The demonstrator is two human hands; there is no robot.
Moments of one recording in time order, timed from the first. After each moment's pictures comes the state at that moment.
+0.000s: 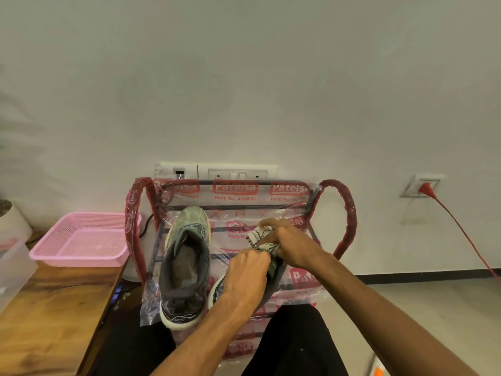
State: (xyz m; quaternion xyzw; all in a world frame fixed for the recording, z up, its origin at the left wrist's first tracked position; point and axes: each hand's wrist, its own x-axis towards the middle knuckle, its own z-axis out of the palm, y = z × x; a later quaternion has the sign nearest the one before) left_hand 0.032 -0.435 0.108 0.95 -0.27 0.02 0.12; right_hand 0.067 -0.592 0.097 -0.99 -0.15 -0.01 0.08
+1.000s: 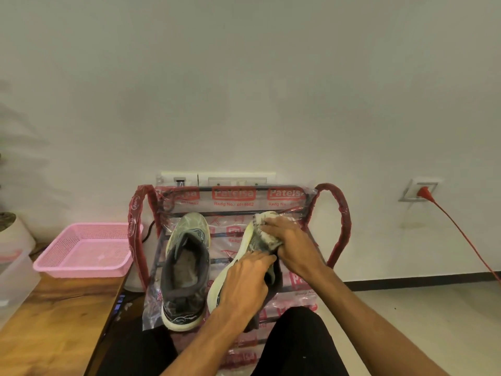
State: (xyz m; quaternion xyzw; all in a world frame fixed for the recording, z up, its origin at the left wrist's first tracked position) left_hand 0.032 -0.426 0.097 0.91 -0.32 0.07 0.27; right_hand 0.064 -0.587 0.089 -0.97 -0.07 -0.16 0.18
